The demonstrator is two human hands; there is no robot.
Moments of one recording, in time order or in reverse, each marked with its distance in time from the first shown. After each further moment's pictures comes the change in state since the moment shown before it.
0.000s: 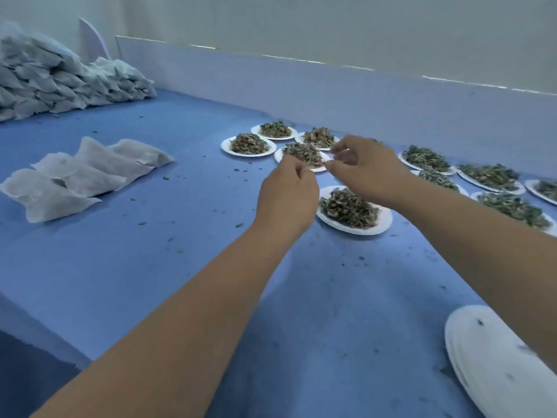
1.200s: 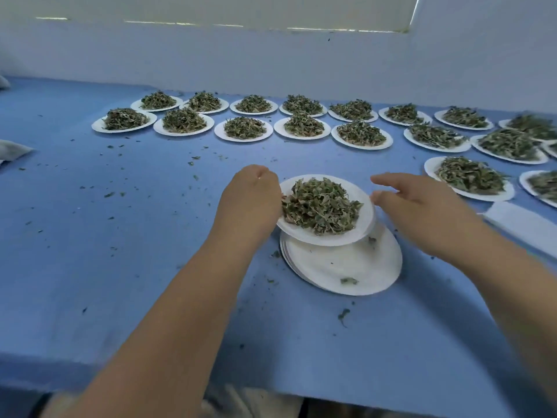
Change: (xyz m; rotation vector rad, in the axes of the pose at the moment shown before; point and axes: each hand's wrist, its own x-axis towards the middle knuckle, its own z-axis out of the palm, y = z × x) left_hand -0.146 0.063 0.095 -0.038 -0.285 -0.100; right_hand -0.279 0.119 -0.123 -0.016 0.141 0.467
